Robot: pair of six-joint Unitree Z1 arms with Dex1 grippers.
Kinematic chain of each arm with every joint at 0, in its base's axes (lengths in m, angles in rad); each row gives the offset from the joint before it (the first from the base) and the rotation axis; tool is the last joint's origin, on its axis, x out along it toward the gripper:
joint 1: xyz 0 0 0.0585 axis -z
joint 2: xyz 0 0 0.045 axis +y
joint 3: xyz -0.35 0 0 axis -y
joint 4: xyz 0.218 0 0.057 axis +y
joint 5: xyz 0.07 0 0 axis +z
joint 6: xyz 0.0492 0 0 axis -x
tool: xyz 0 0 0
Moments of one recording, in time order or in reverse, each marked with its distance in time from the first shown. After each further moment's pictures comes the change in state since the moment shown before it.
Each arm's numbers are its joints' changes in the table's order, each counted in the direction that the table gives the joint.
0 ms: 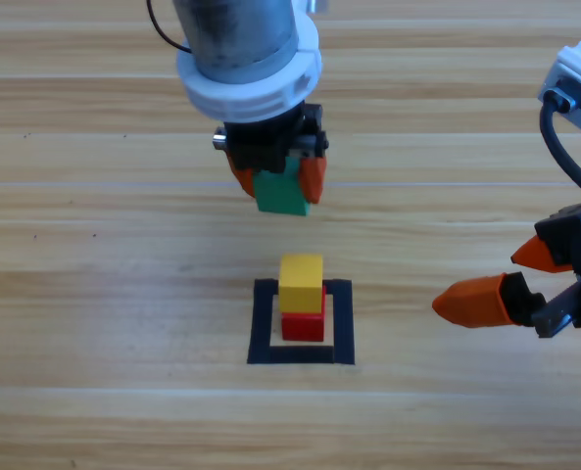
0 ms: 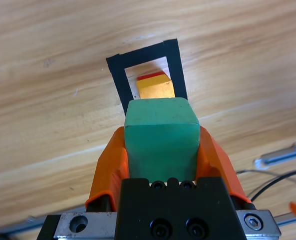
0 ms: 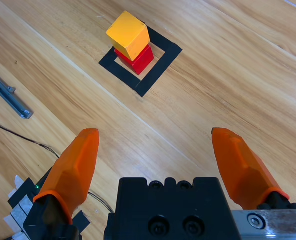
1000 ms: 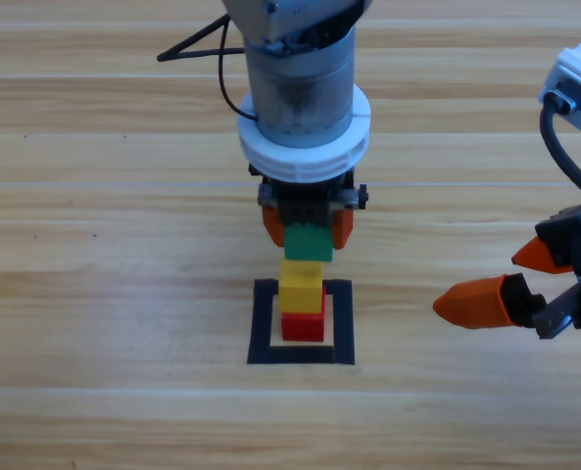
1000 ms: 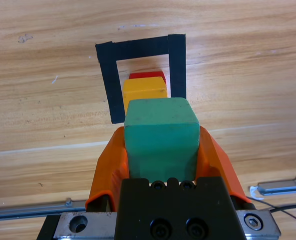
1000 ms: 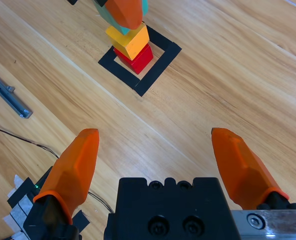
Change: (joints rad) arm 0 0.061 0.144 0.087 0.049 0.046 0.187; arm 1 0.000 0.000 -0.002 0.000 0.000 0.000
